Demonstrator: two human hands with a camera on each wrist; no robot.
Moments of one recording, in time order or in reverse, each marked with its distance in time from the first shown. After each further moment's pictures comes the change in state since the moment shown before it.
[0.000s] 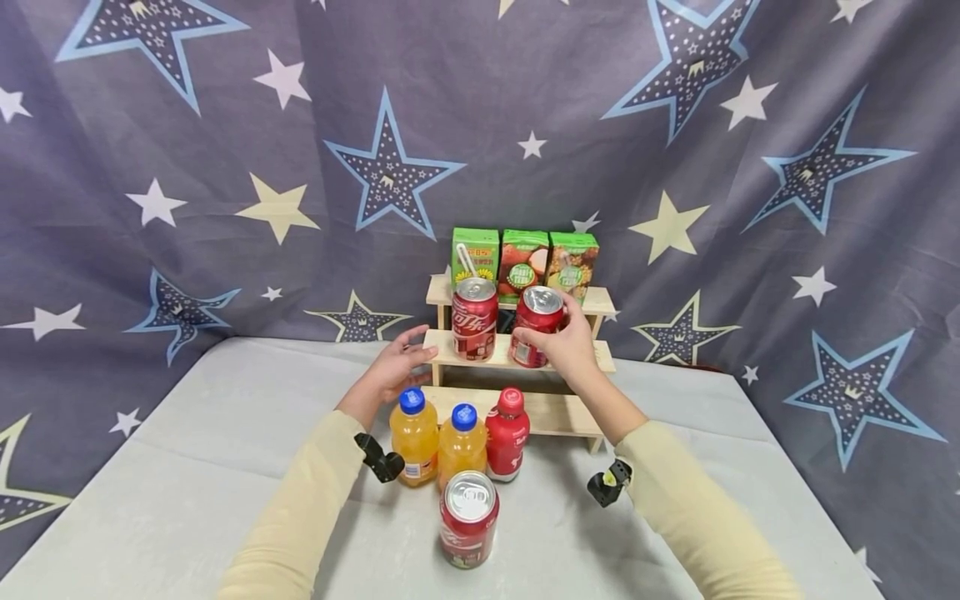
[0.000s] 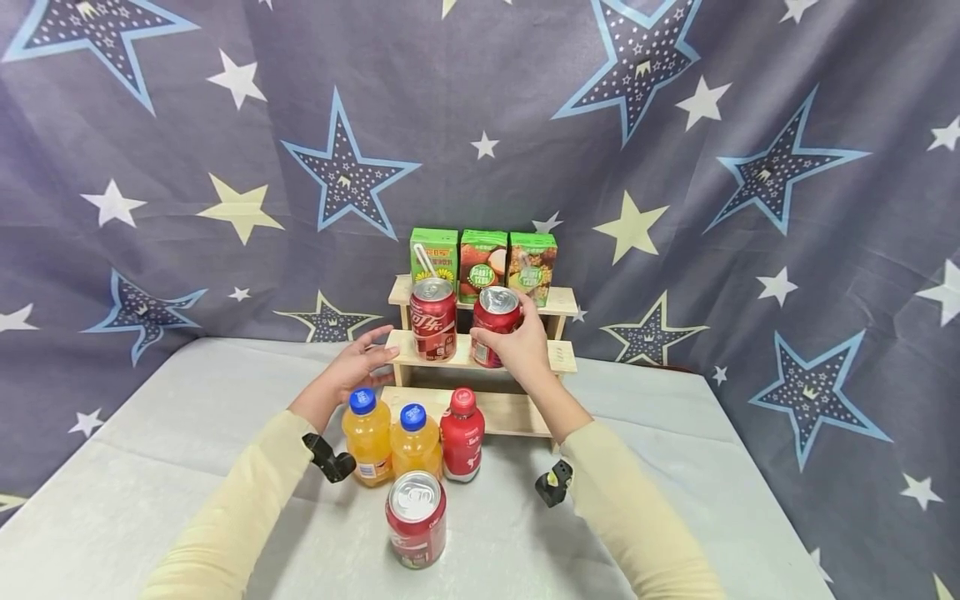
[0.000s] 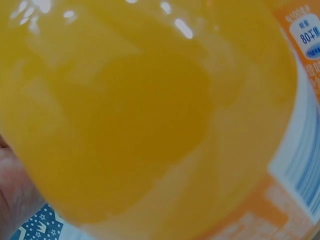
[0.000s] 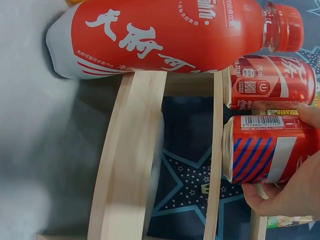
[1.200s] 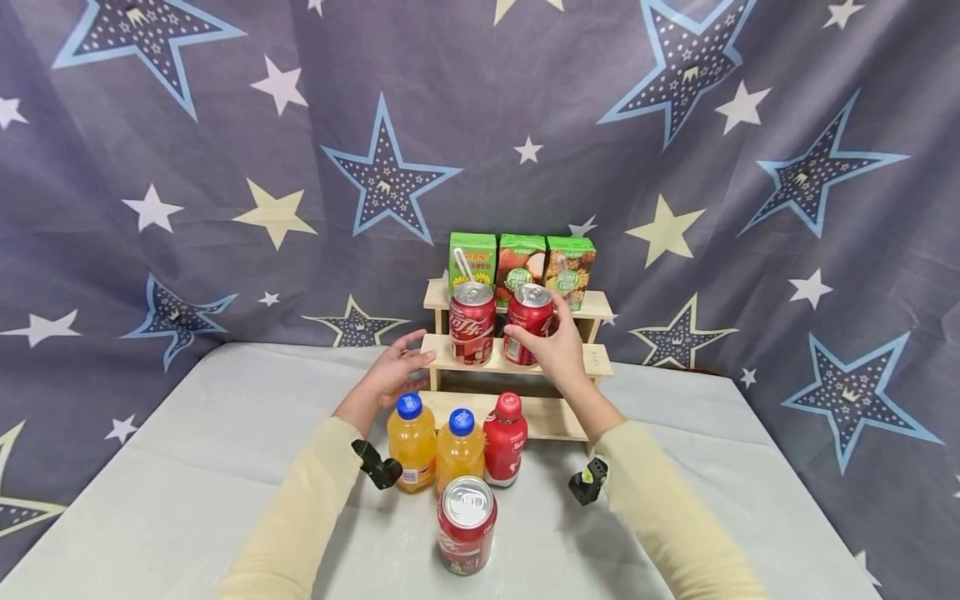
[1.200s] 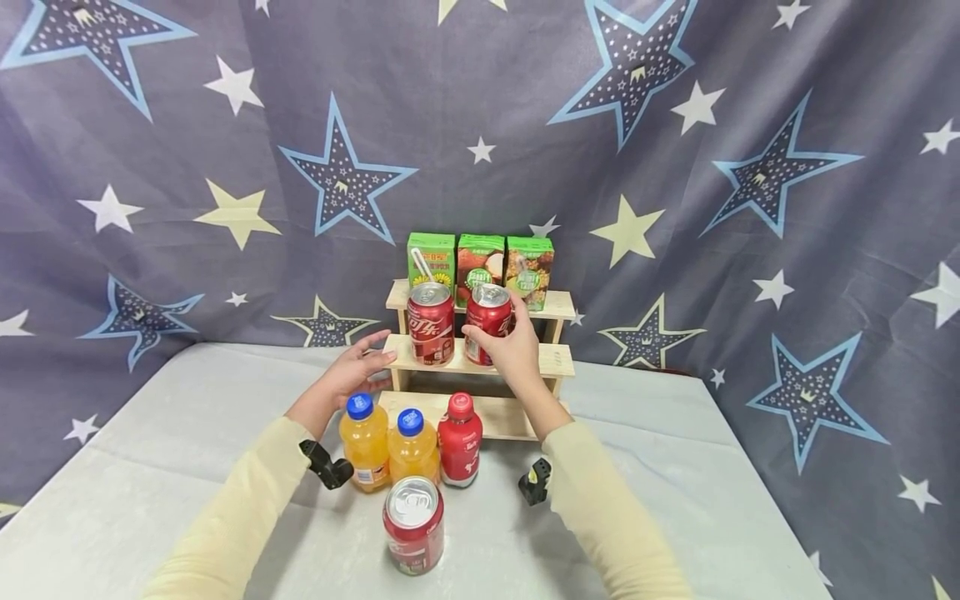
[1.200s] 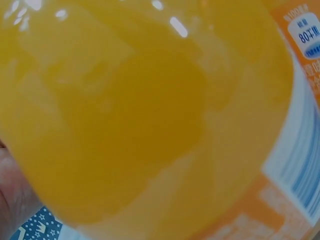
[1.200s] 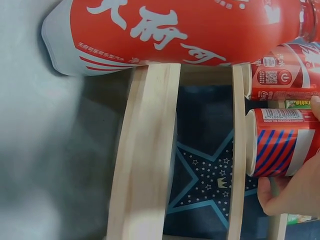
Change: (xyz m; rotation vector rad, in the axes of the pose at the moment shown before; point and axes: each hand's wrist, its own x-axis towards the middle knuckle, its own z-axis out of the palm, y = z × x) left_hand -0.003 0.001 0.002 -0.002 0.009 -0.002; right_hand 0.012 0.020 0.013 -0.026 0.042 -0.081
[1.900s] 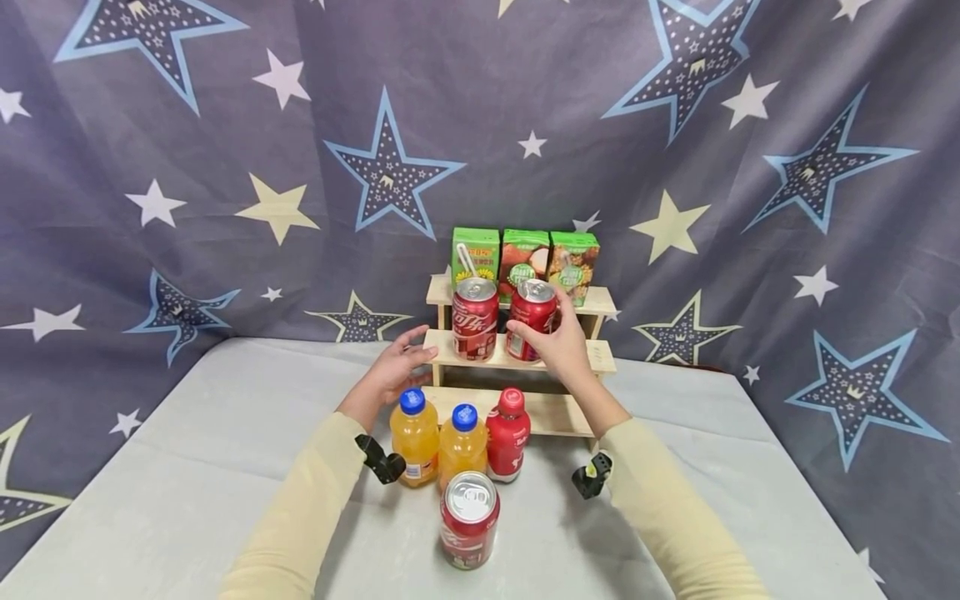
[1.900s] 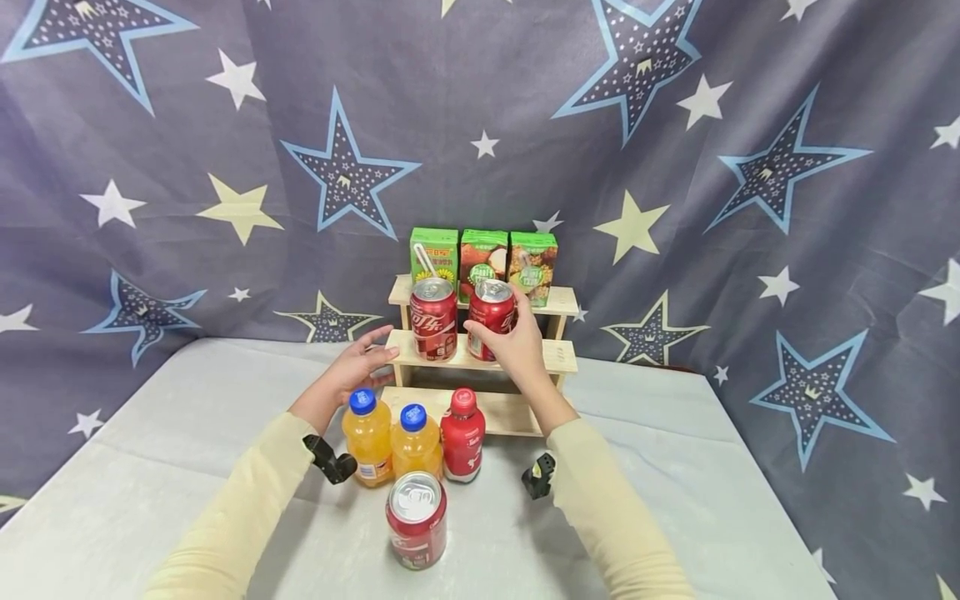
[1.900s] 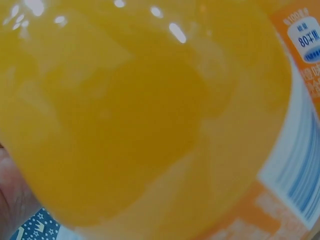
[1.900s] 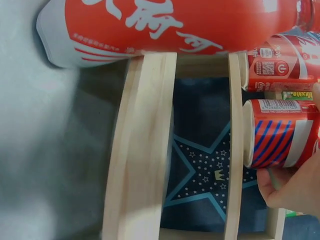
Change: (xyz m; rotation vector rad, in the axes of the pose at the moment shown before) left_hand 0.002 -0.002 0.000 0.003 0.011 -0.003; right_hand -0.001 -0.001 -0.004 -0.056 -0.046 -0.035
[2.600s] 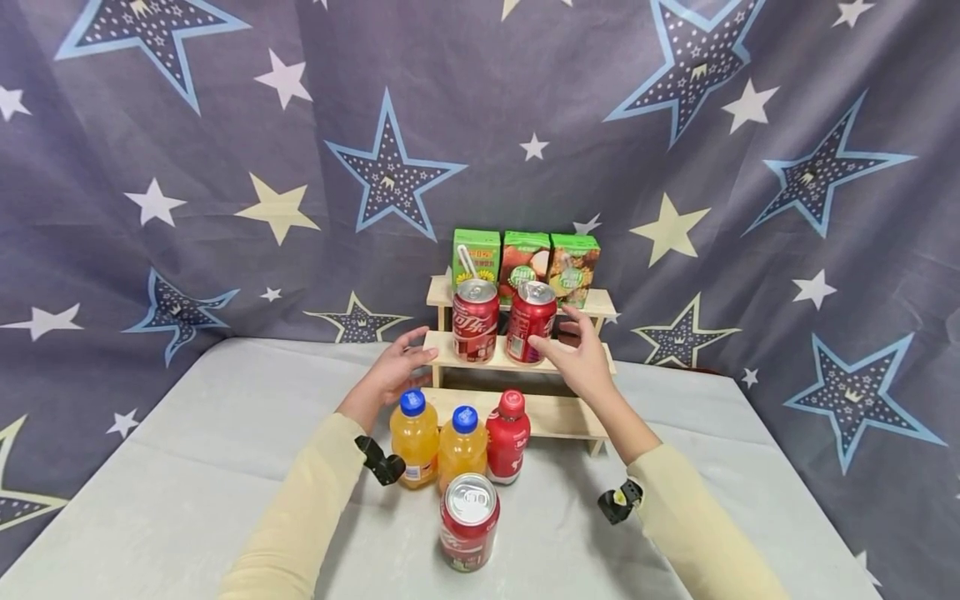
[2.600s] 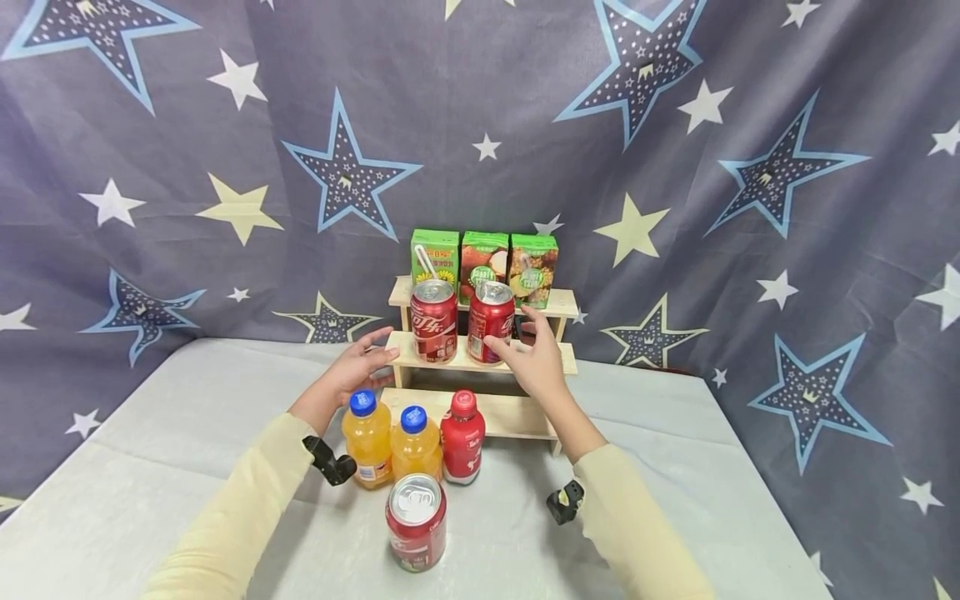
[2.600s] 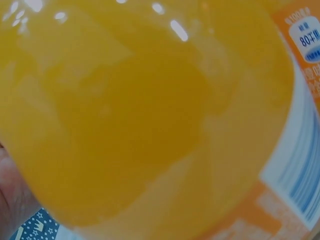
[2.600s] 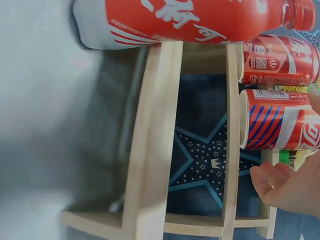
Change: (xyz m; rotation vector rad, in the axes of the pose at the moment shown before) left_hand 0.001 -0.001 0.000 -0.012 0.004 -0.005; right_hand -0.020 0.005 -0.025 -0.027 -0.040 0.071
